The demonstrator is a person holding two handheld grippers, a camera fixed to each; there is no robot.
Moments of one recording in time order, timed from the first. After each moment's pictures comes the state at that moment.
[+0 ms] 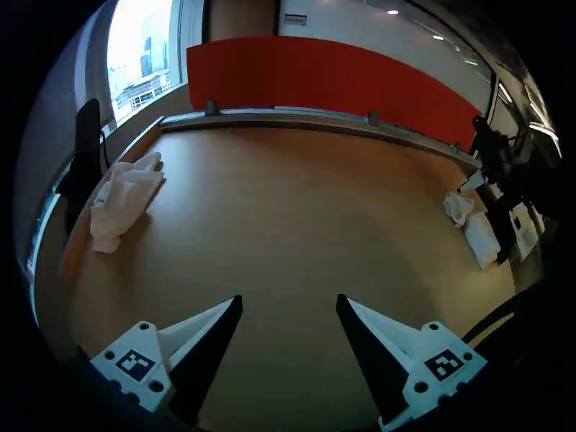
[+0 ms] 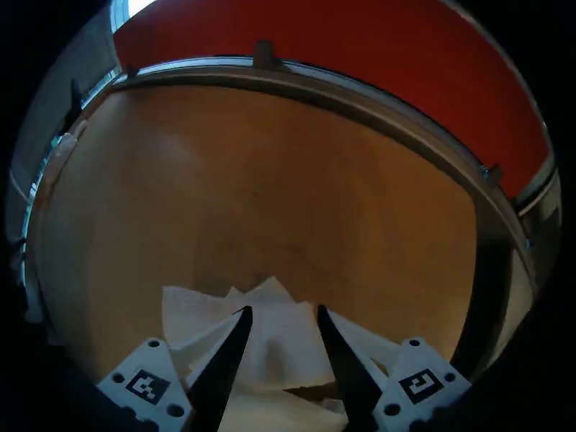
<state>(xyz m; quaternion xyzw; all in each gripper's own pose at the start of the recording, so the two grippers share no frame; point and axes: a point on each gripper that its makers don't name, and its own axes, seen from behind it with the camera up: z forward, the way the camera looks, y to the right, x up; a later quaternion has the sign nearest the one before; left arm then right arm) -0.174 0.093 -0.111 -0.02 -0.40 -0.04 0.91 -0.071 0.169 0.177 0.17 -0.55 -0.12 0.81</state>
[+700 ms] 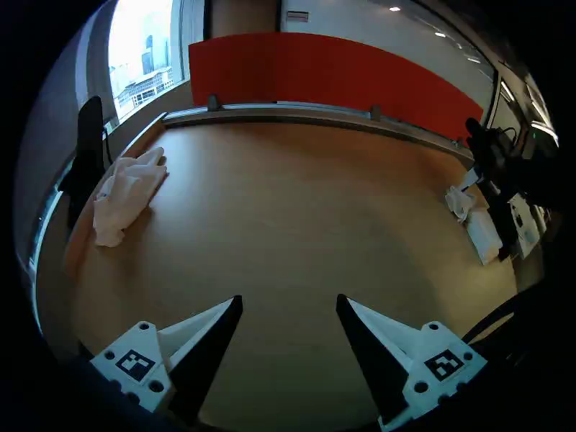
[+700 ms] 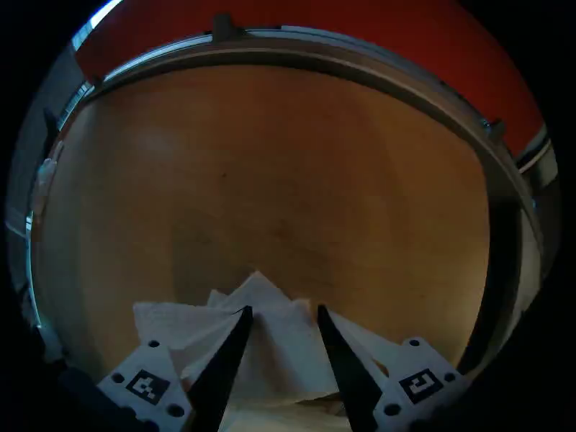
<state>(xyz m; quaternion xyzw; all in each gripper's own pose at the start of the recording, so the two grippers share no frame) -0.177 0.095 -0.121 -0.02 -0.41 -0.04 0.91 -0.103 0.175 0.178 0.12 -0.61 -0.08 0.78</state>
